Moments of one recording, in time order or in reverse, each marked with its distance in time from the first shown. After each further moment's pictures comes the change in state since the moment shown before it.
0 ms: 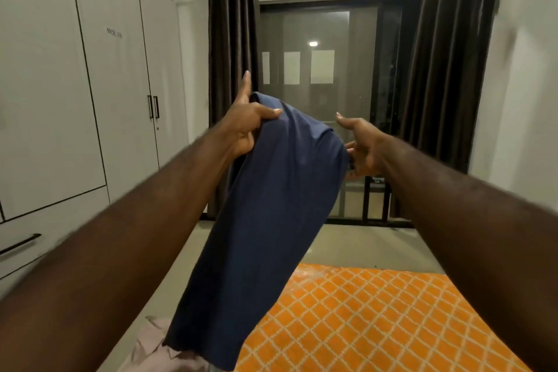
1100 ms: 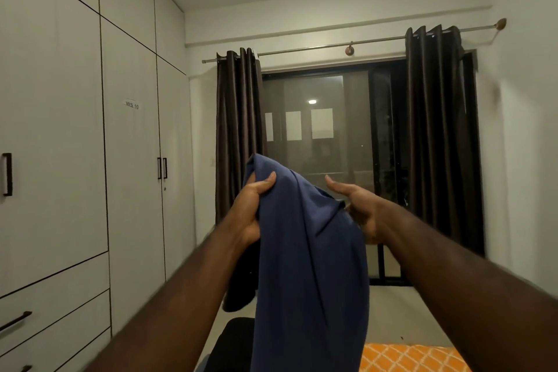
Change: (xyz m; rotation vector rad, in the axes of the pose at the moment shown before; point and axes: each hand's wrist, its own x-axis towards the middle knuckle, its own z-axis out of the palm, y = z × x) left_hand -0.013 -0.019 0.003 -0.334 0.042 -0.205; right_hand 0.008 -0.008 0.007 0.046 -0.099 -0.011
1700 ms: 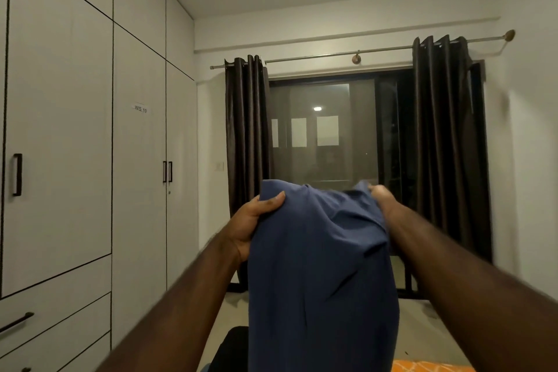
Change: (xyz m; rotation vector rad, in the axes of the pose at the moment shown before) left_hand -0.009 -0.001 -0.028 0.094 -0.230 -0.044; right_hand 0.020 -0.013 -0.015 0.155 0.290 -0.300
